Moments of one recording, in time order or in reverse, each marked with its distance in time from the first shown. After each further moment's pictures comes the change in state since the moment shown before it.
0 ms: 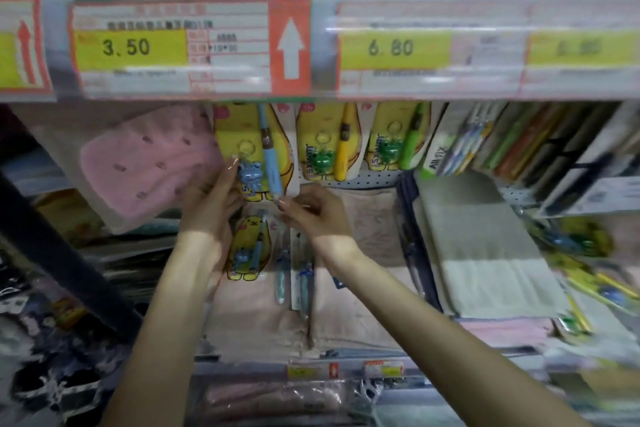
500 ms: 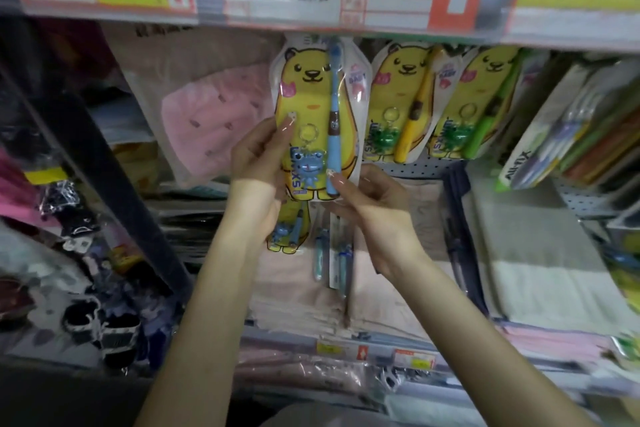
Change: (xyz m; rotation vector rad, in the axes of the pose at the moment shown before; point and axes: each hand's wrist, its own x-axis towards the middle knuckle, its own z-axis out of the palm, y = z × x) left_hand -0.028 0.031 0.001 -0.227 -0.062 0.106; right_hand -0.031 -0.018 0.010 0.239 -0.017 0.031
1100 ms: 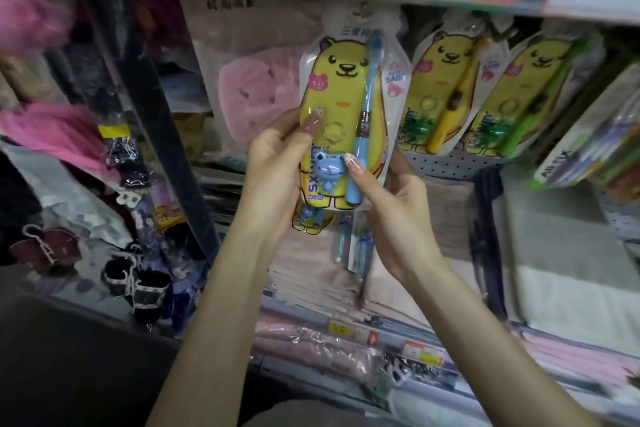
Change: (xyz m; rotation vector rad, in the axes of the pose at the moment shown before) left_hand -0.052 0.028 -0.005 -0.011 -0.004 0.004; right_hand -0.038 -0.013 0.021 0.129 -0.216 -0.094
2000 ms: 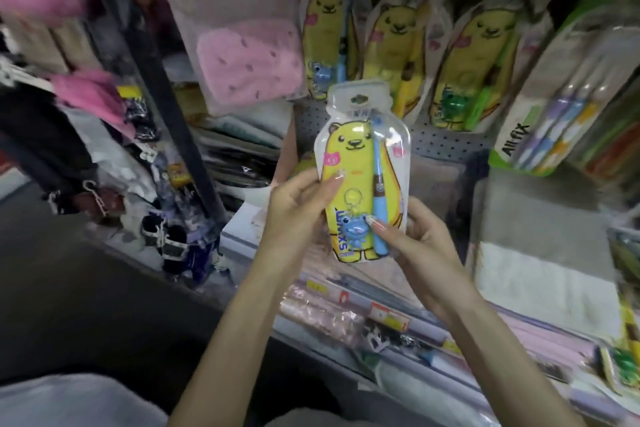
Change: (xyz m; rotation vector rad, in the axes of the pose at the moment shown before) left_hand -0.100 -0.062 0.060 0.254 0.147 -0.120; right_hand -0.075 -0.032 -0.126 -0.069 -0.162 0.298
